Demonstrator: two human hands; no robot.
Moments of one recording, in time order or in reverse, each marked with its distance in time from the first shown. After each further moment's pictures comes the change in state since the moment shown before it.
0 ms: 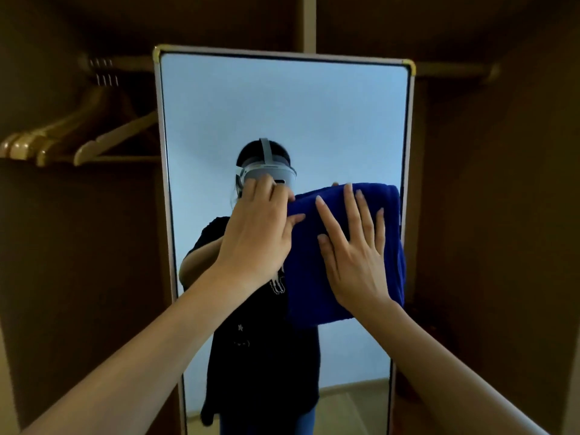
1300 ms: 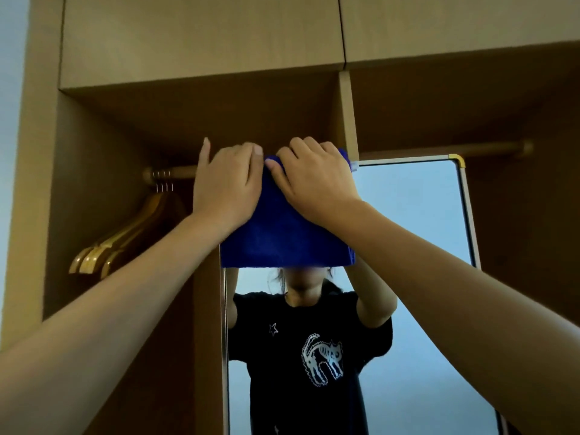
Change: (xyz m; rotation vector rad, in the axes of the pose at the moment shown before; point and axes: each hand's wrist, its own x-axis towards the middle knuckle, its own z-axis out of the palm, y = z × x) left_hand 0.156 -0.115 -0.086 0.168 0.209 0.008; right_hand 0.258 -0.090 -0.025 -0.115 0.248 -0.326
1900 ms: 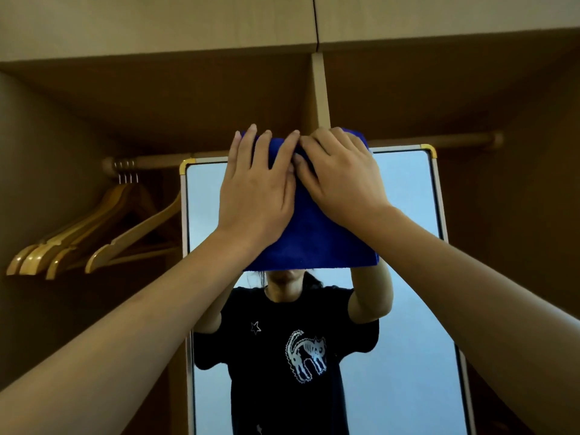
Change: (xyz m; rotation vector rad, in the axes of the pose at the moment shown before) left_hand -0.015 0.059 0.050 0.156 0.108 0.114; right_hand -0.043 0.052 -0.006 0.010 0.205 0.016
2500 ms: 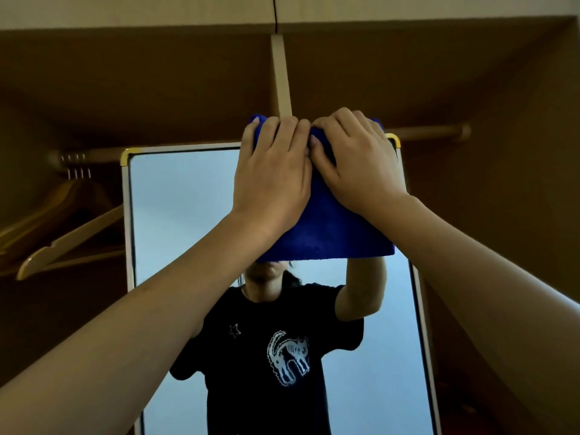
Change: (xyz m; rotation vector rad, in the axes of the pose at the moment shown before) left_hand 0.022 0.063 0.021 -0.052 -0.007 0.072; right_hand -0.022 0.062 -0.019 -0.013 -0.013 0.091
